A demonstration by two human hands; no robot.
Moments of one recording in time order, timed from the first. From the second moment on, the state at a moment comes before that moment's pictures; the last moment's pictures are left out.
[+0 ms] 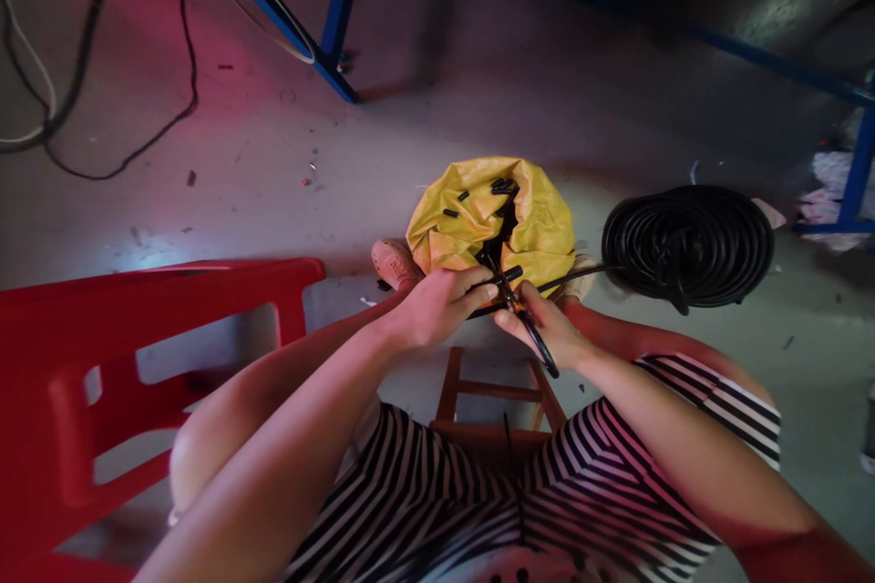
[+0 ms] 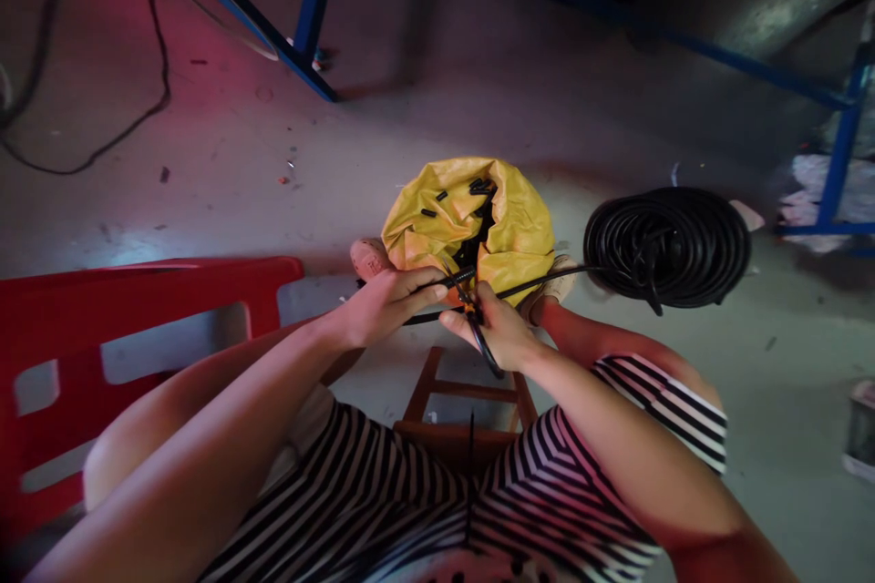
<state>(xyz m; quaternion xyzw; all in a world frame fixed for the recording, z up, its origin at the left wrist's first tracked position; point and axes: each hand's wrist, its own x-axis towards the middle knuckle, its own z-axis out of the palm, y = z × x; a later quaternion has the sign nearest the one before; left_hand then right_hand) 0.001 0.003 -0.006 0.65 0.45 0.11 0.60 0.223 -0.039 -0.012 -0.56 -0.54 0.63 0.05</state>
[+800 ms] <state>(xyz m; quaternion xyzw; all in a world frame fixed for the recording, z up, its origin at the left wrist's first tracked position) -0.002 -0.004 -0.032 0.53 0.48 0.16 0.68 0.217 -0.047 -0.032 -0.61 -0.44 0.65 0.09</state>
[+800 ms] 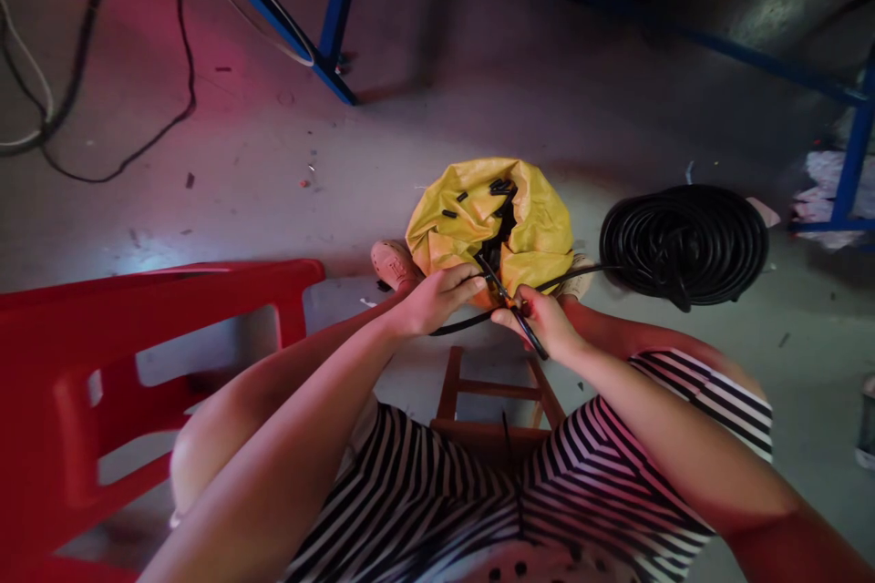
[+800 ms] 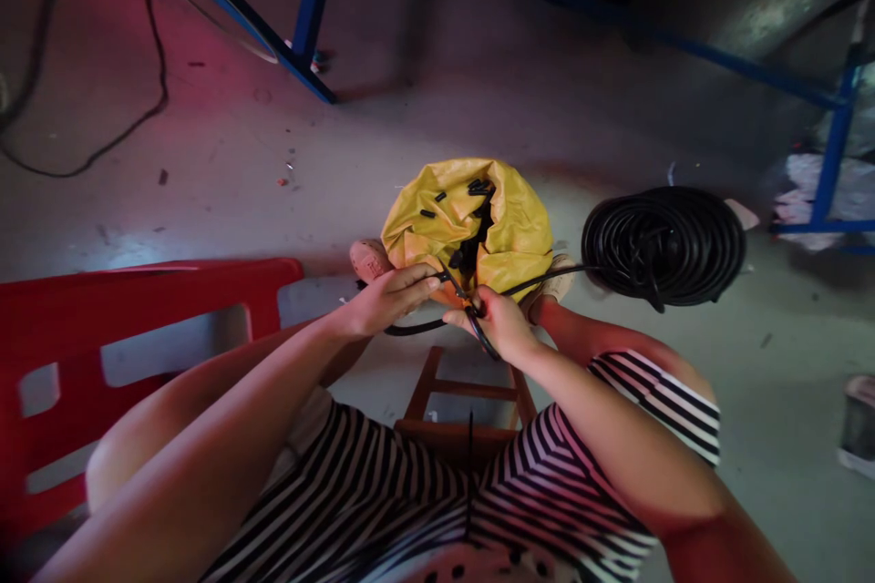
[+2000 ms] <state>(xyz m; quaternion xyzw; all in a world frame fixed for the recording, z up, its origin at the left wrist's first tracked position) -0.004 0.000 -0.010 0.51 0.48 0.24 0.67 0.222 -0.046 -0.016 -0.58 -0.47 0.63 0.18</state>
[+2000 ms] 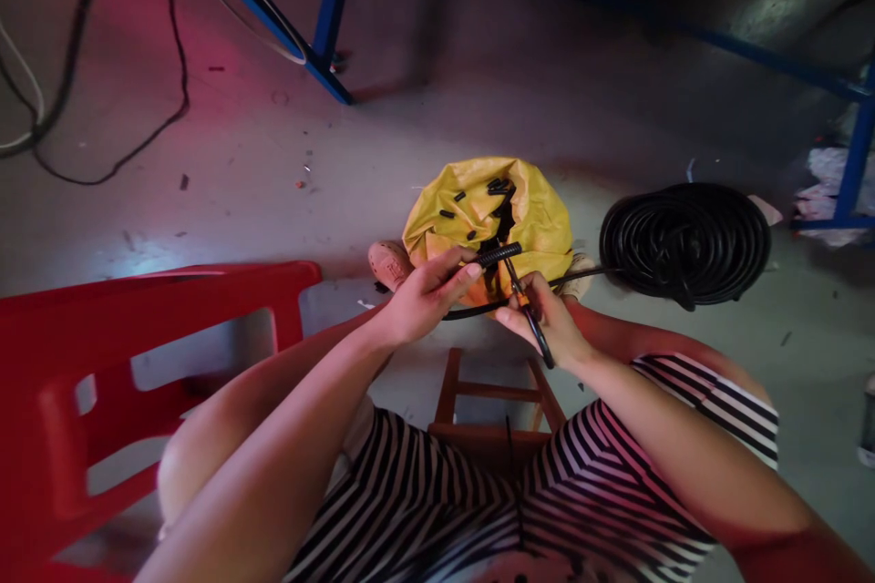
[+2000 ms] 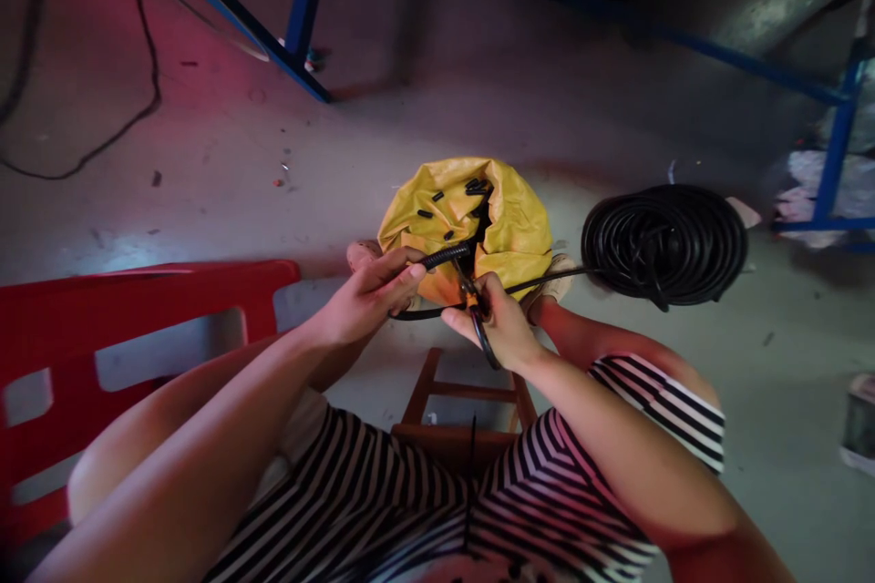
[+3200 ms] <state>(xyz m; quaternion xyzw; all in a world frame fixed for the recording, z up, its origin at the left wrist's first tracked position) 0.000 0.005 -0.002 0.63 0.47 0.17 0.60 0.223 -0.039 -0.013 -0.57 -0.47 0.66 0.15</state>
